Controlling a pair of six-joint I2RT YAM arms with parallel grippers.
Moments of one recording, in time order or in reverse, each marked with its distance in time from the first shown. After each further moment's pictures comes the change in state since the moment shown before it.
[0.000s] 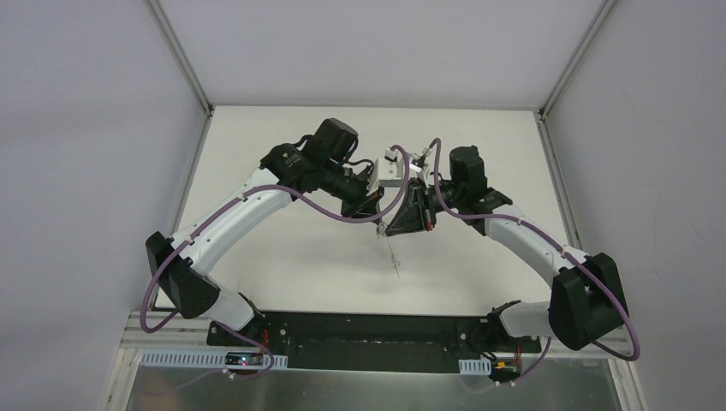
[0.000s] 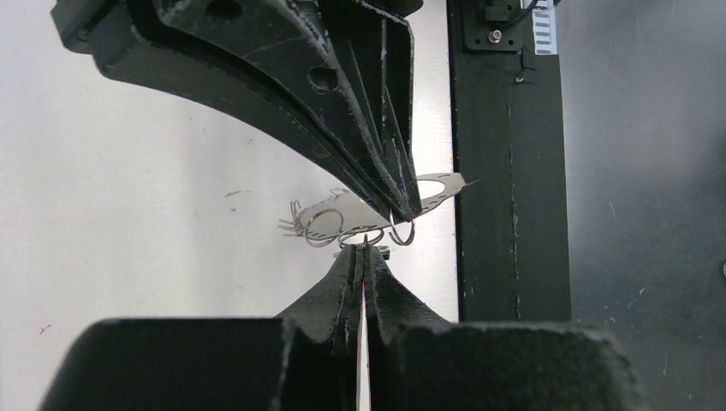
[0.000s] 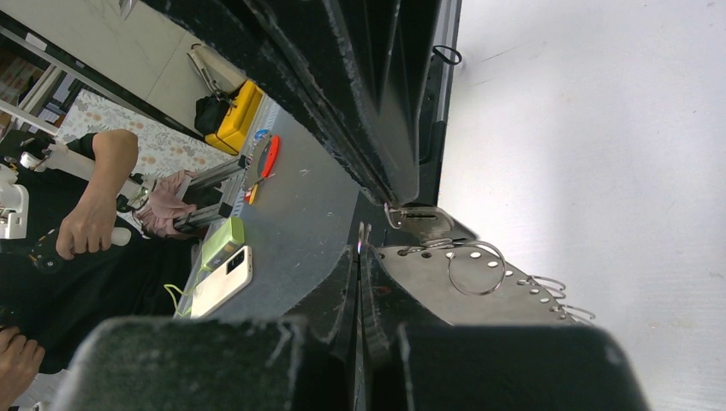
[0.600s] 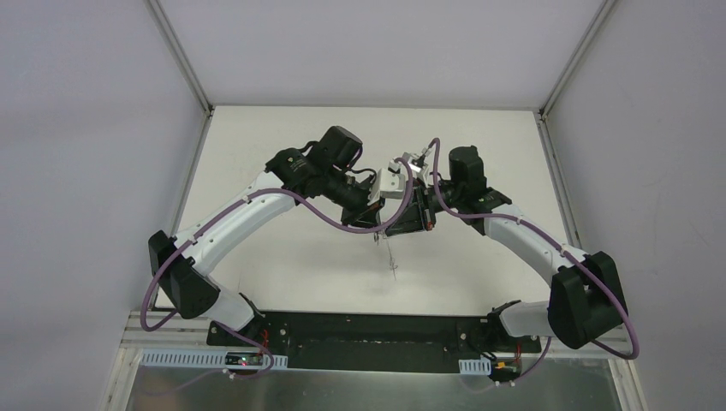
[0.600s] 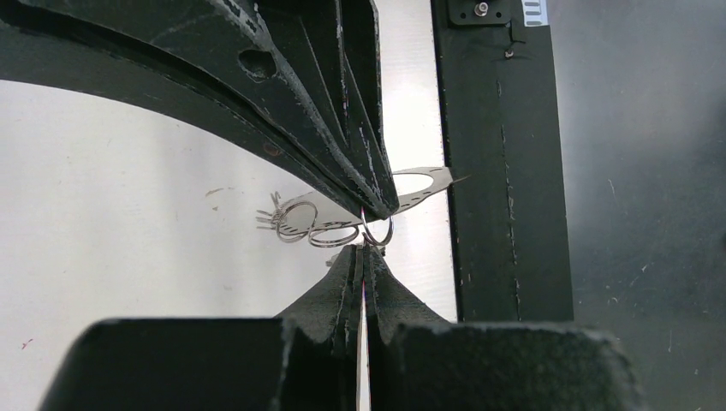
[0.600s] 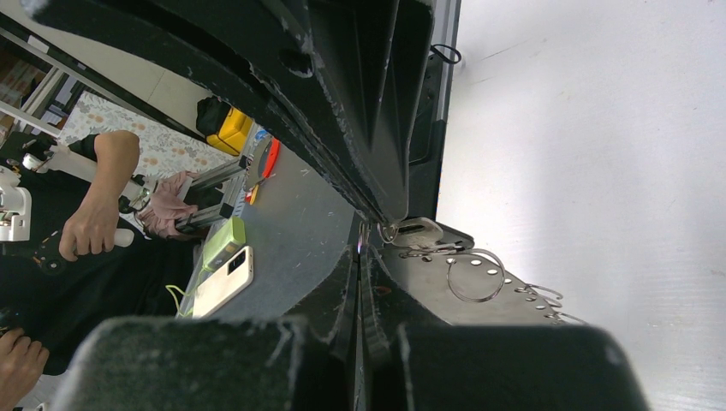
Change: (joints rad) left arm -0.026 0.000 -0.038 -0.018 0.006 0.055; right arm 0.001 0.007 0.000 0.000 0.001 0.003
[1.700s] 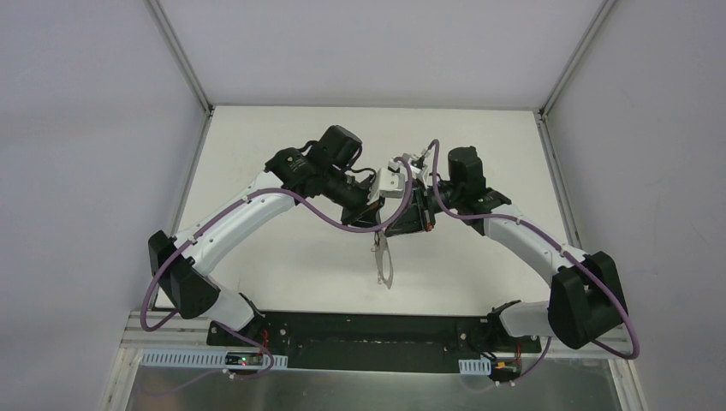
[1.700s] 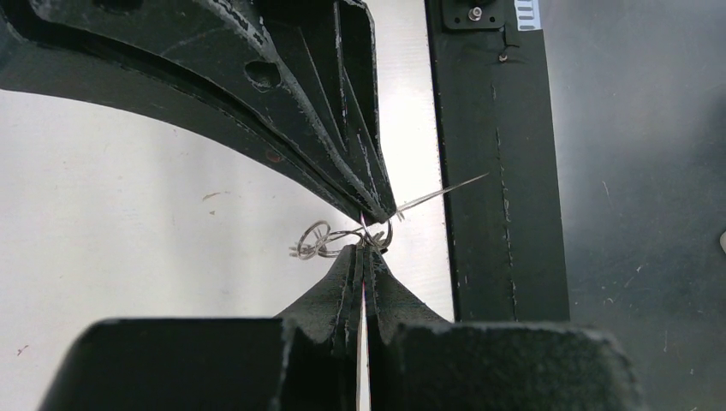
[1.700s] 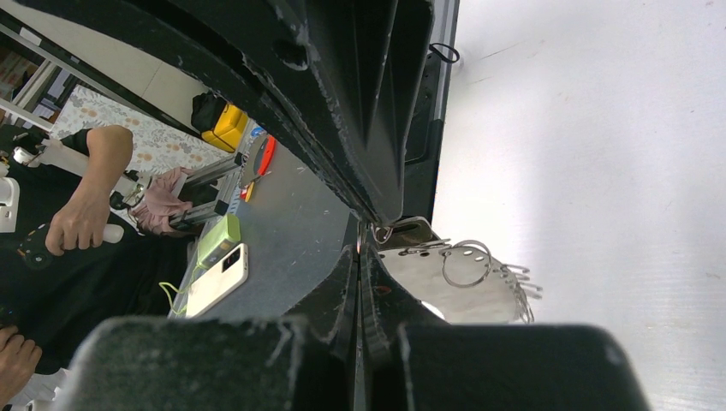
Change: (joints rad) left arm 0.003 0.000 0.001 0.003 0.014 -0.001; right arm 0.006 0.000 0.000 -0.010 0.005 -0.028
